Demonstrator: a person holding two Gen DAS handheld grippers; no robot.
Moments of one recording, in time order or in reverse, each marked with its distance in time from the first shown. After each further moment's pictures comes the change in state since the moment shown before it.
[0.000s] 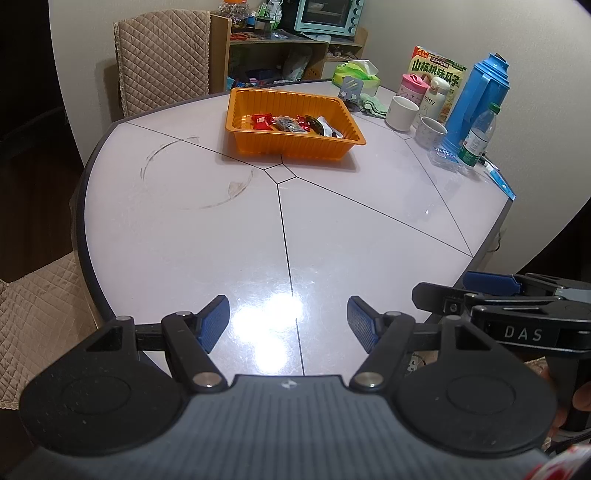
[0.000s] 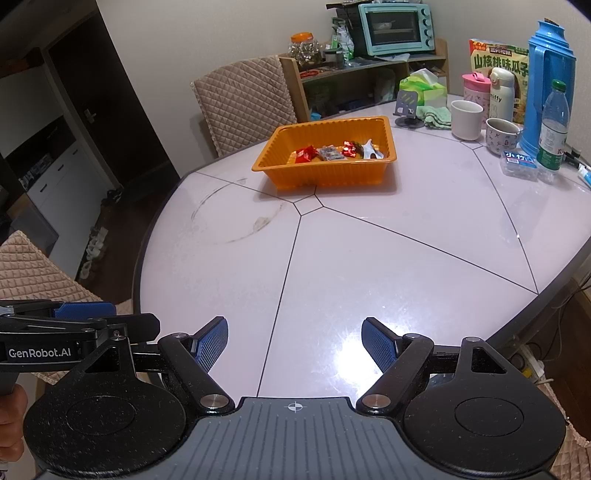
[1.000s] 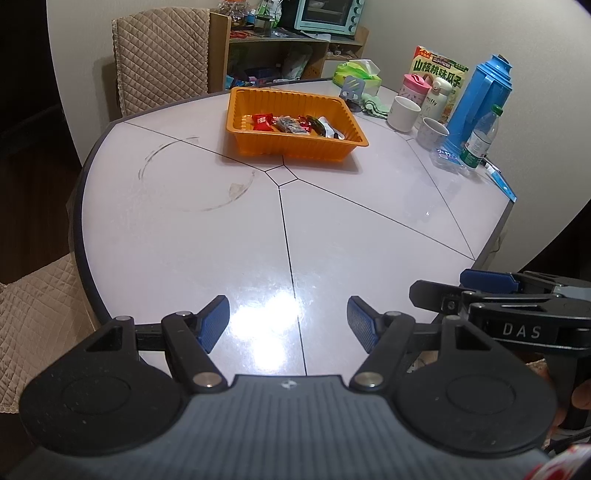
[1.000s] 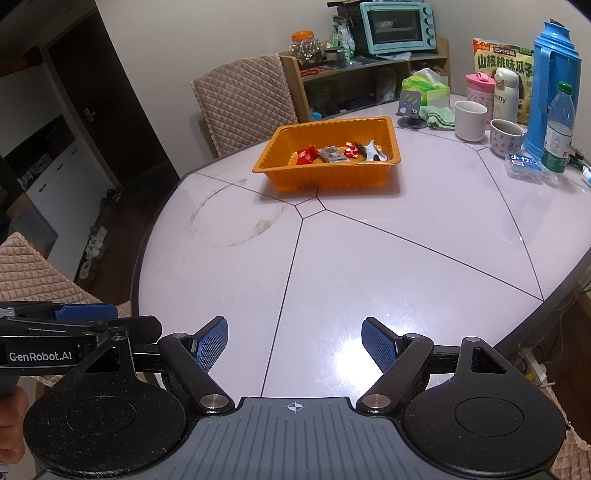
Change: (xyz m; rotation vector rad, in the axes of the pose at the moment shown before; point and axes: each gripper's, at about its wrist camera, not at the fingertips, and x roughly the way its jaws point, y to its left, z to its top) left arm 0.005 0.007 0.003 0.000 0.003 -0.008; right arm 0.000 0.001 0.001 0.001 0.001 0.001
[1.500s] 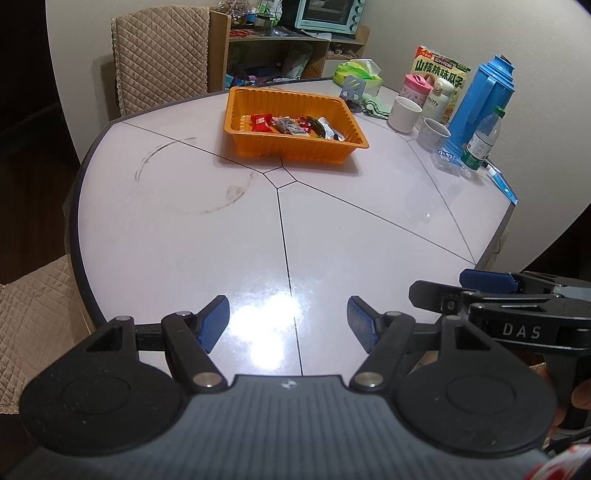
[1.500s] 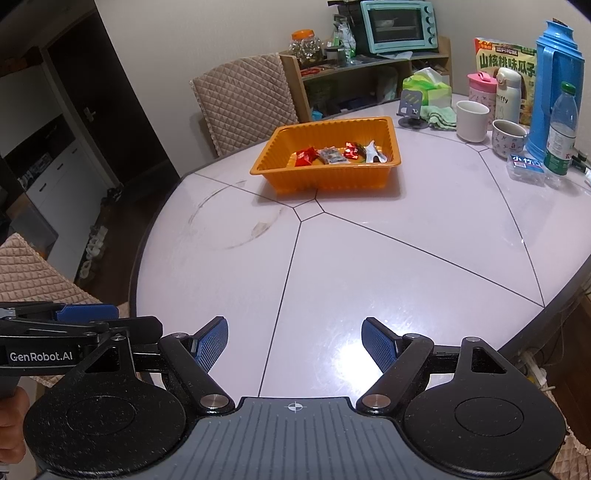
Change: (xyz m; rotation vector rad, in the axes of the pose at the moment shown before) left arm 0.003 0.002 0.003 -0.004 0.003 -0.003; right arm 0.001 -0.003 0.001 0.001 0.005 -0.001
